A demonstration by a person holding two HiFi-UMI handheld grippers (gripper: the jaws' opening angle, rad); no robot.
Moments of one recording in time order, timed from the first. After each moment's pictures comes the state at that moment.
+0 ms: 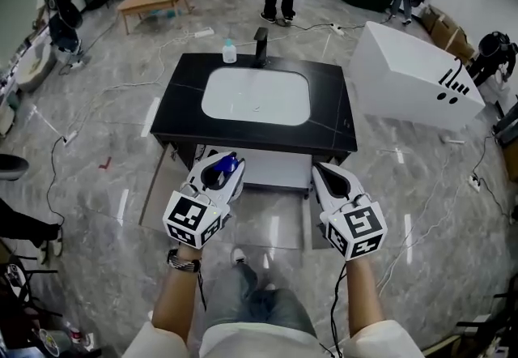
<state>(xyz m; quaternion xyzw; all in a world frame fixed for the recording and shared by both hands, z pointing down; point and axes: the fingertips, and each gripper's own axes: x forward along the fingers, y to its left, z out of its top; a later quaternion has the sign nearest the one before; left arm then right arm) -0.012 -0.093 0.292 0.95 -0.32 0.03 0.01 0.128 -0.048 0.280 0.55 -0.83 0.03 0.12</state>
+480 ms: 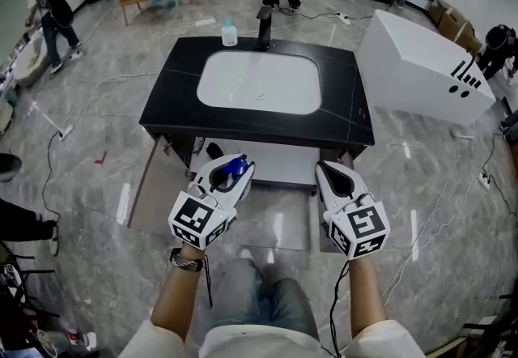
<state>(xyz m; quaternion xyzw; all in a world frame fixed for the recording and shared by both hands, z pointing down) 0.013 -0.126 0.405 0.96 -0.29 0.04 0.00 0.142 -0.094 0.391 0.55 -0.83 0.03 0.12</state>
